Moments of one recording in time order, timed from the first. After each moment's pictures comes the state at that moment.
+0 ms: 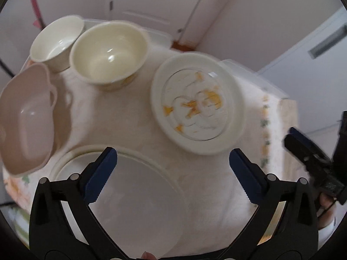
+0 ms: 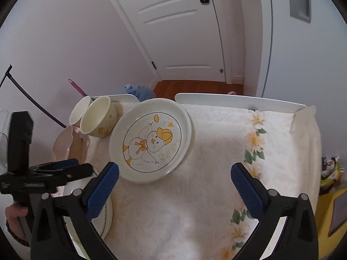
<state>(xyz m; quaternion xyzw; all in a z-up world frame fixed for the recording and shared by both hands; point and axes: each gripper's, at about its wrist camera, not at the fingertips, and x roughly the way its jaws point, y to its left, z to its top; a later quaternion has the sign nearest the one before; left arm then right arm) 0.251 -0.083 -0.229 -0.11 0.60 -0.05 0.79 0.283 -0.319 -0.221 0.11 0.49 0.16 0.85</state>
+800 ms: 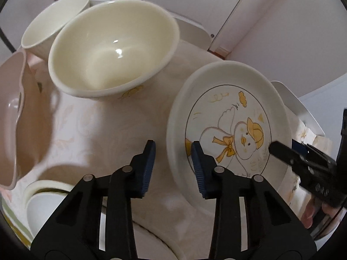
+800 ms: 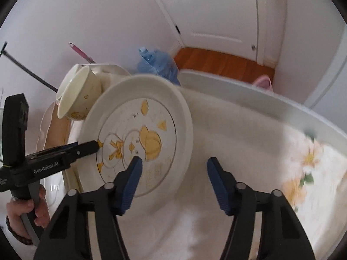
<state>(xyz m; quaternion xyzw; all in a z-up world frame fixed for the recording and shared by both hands) 0.311 -0.096 -0.292 -0.15 0.59 0.03 0.80 0.382 -0.292 -0.301 0.05 0.57 0.27 0.78</state>
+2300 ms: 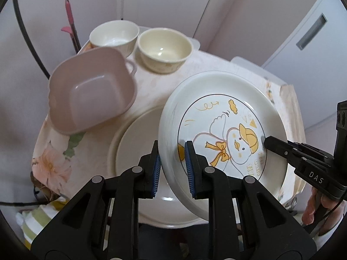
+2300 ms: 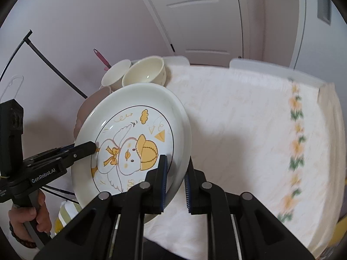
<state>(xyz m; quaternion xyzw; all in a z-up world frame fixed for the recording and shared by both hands) 0.169 -0.014 -0.197 -0.09 0.54 -0.07 0.84 0.199 -0.211 -0.223 0.09 0.52 0.19 0.83</state>
